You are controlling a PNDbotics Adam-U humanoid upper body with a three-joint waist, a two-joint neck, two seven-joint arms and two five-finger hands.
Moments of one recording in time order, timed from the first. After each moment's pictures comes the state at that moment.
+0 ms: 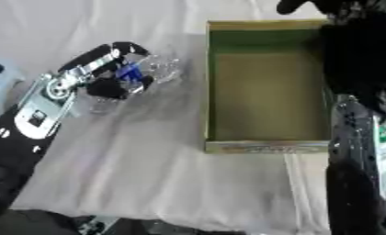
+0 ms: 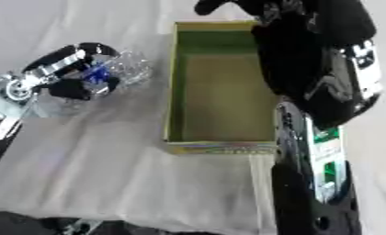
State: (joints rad) left arm -0.50 0.59 -0.13 -1.42 -0.34 -0.14 -0.30; right arm -0.52 0.16 0.17 -1.95 -0.19 -0.43 0.62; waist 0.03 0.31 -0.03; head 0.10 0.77
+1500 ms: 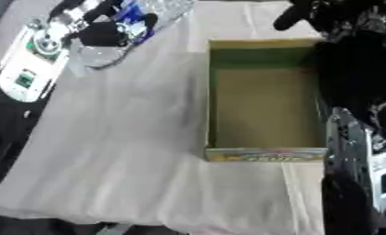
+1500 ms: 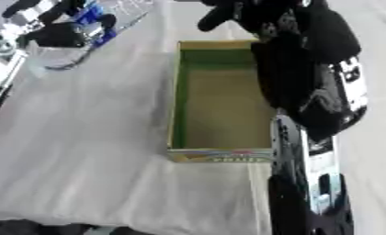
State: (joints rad) left arm -0.72 0.61 -0.13 -1.46 -0.23 -0.10 -0.29; right arm -0.46 0.19 0.17 -1.95 -0.17 -0.43 0.60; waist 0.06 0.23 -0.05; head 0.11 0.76
